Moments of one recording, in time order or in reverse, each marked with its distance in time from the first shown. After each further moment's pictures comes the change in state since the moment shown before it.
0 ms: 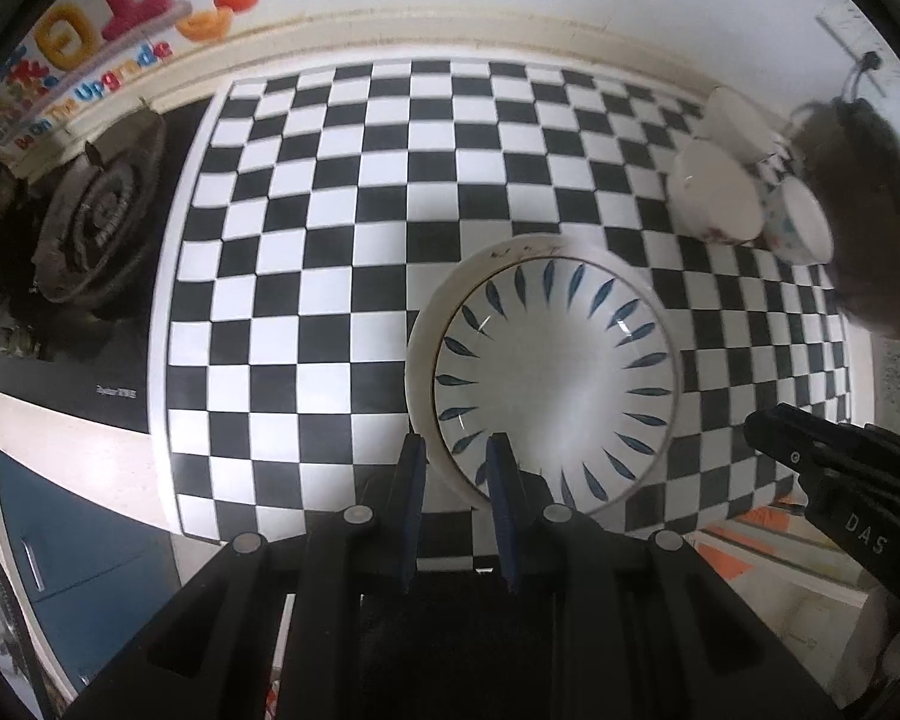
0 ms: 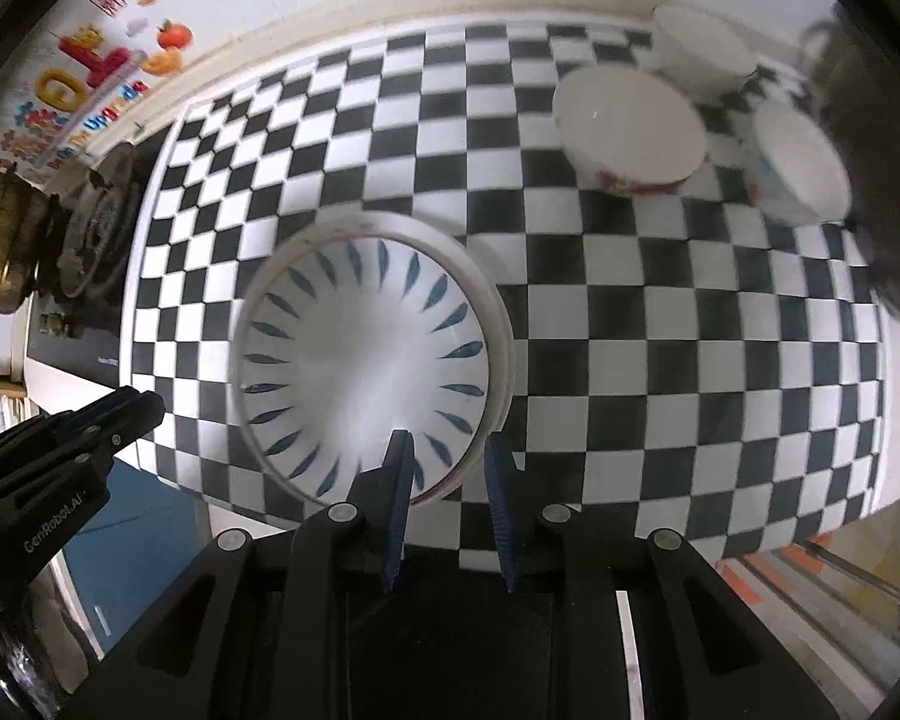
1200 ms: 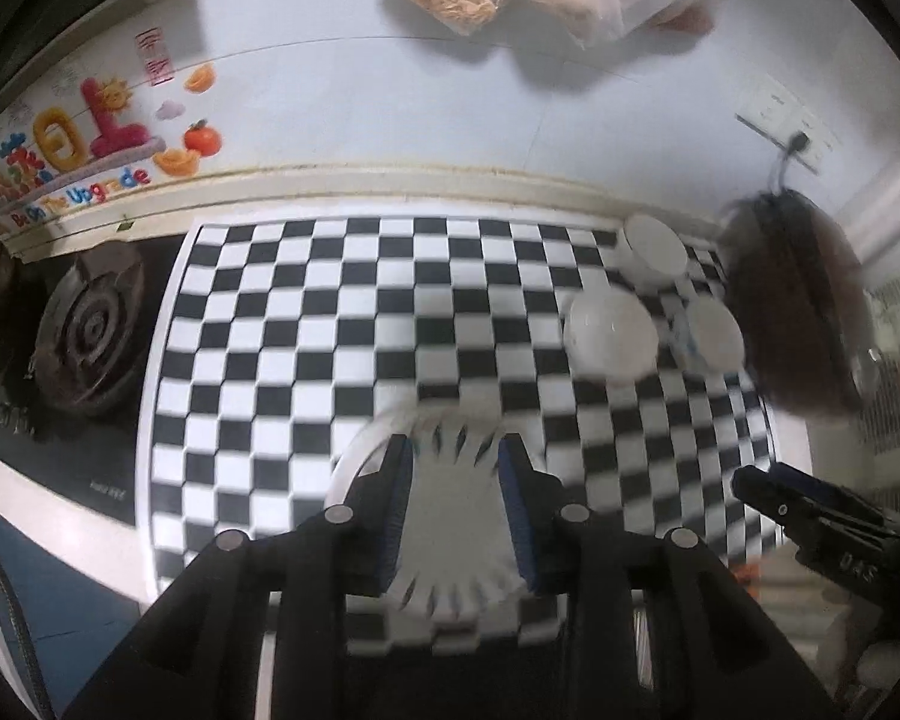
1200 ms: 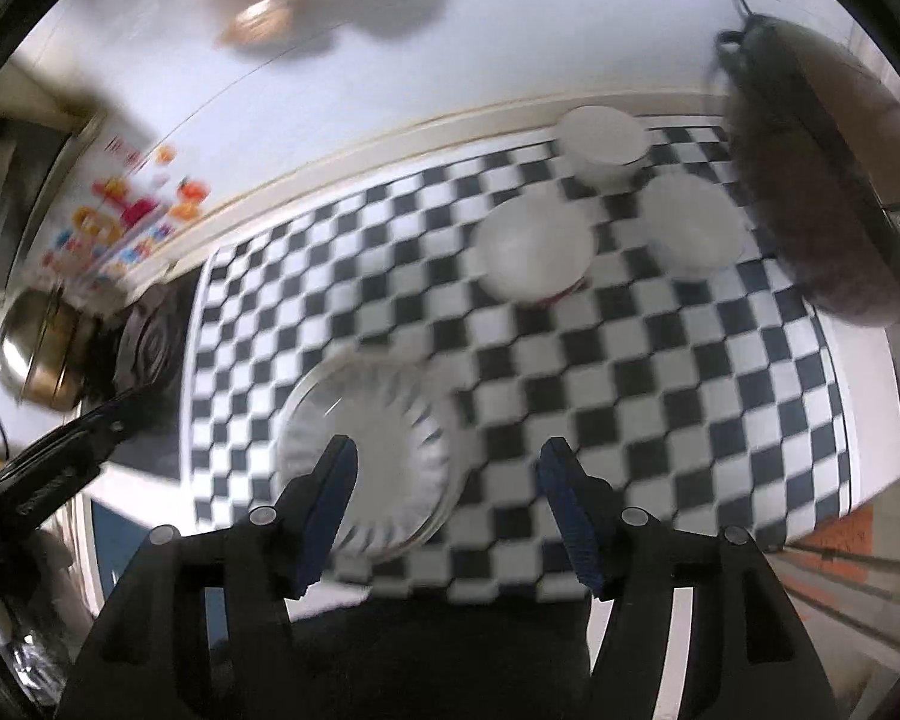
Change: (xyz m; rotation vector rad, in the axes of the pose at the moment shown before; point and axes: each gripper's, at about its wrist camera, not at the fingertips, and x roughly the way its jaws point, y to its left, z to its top) left arm -0.061 -0.064 0.062 -0.009 -0.236 -0.065; right arm -0.100 -0.077 -0.004 0.150 -0.226 0.085
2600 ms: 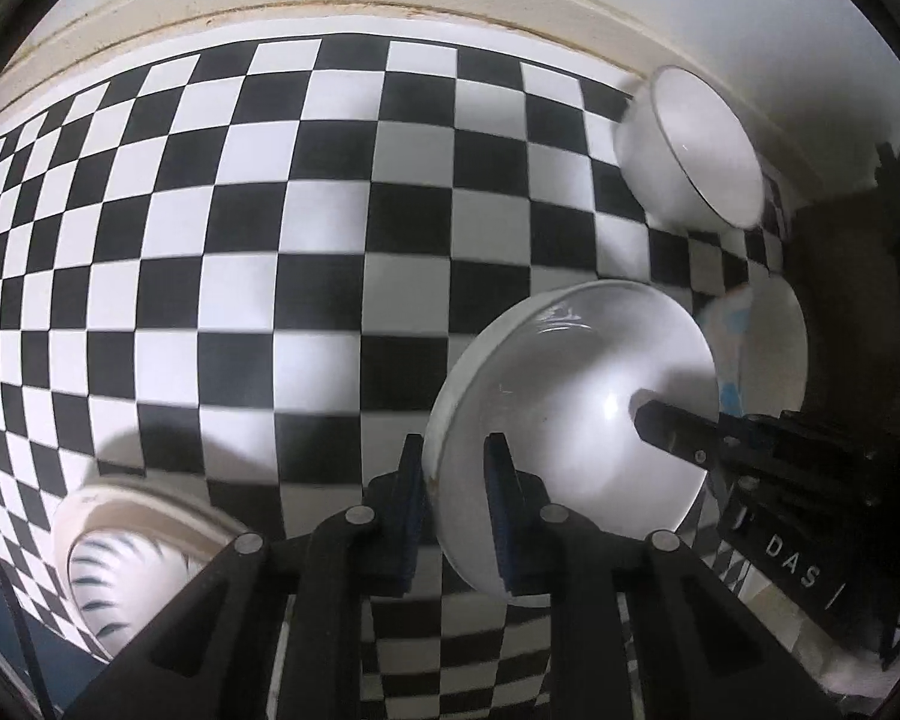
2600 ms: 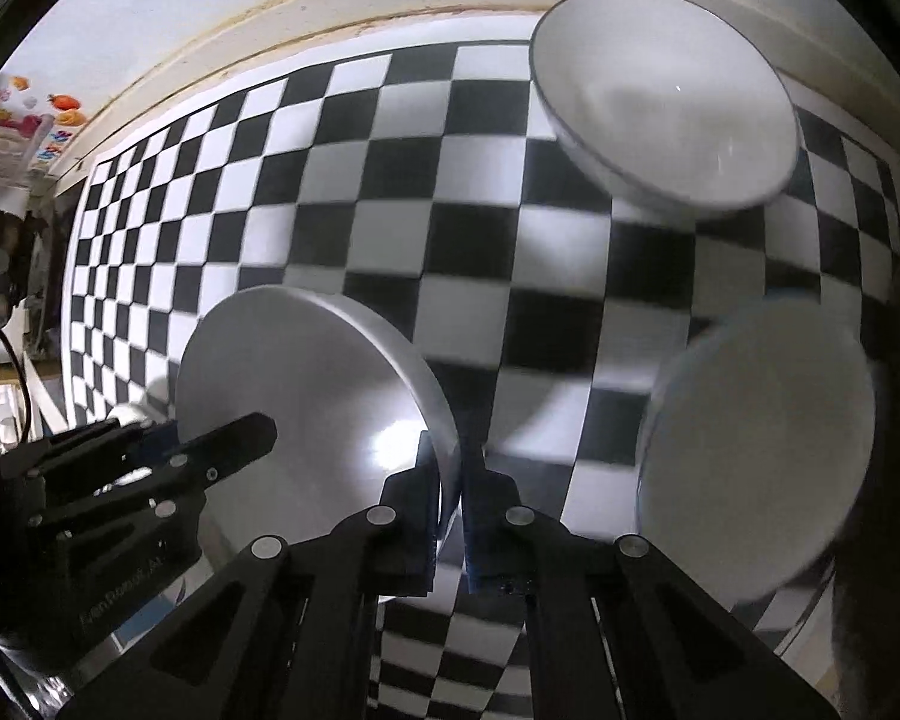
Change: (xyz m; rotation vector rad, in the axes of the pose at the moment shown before) left arm 0.237 -0.112 0.058 -0.097 0.415 -0.095; right arm 0.231 -0.112 0.182 -0.247 0.419 0.001
